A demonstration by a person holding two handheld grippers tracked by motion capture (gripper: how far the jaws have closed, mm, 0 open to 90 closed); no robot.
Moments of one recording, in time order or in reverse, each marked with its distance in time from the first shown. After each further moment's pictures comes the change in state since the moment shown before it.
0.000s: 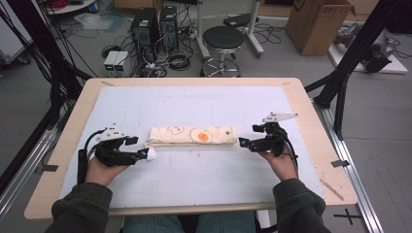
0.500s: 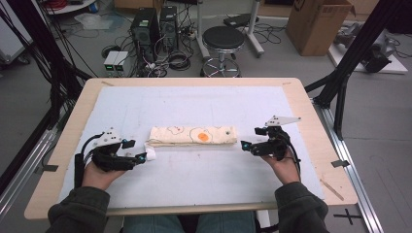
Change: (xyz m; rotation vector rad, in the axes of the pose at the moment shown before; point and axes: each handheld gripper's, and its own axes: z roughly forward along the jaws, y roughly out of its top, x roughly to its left) left arm -0.006 -0.007 -0.009 -0.003 0.007 0.011; right arm 0.004 -0.009 -0.008 0.001 -0.012 0.002
